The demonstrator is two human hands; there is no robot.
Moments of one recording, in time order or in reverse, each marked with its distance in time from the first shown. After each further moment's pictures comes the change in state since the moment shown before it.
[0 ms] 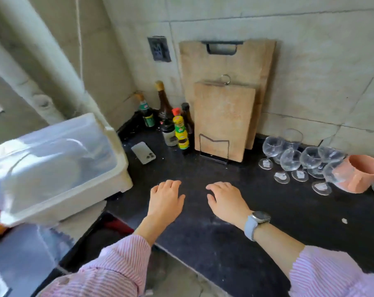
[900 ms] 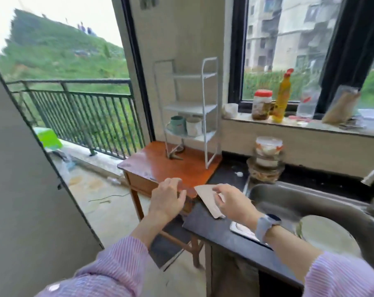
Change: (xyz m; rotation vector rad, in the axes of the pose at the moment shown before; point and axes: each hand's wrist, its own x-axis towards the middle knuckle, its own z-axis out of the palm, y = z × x) left_hand -0.844 -0.477 -0.163 -0.005 0.683 -1.444; right_hand -0.385 -0.815 0.340 0.106 -0.522 -1.435
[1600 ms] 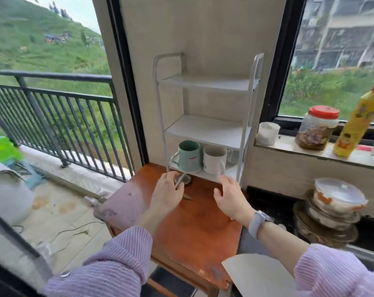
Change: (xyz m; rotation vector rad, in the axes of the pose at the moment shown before) left_hand 0.375 -0.162 0.063 -0.311 -0.004 -0.076; right_hand 0.377 0.009 0.076 0.117 0.071 0.186
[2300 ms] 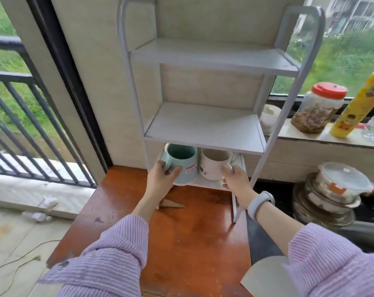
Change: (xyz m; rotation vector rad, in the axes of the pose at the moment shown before) left_hand 0.172 -0.069 0.061 -0.402 -0.241 -0.048; right_hand 0.143 0.041 0.048 0.507 0.318 0.600
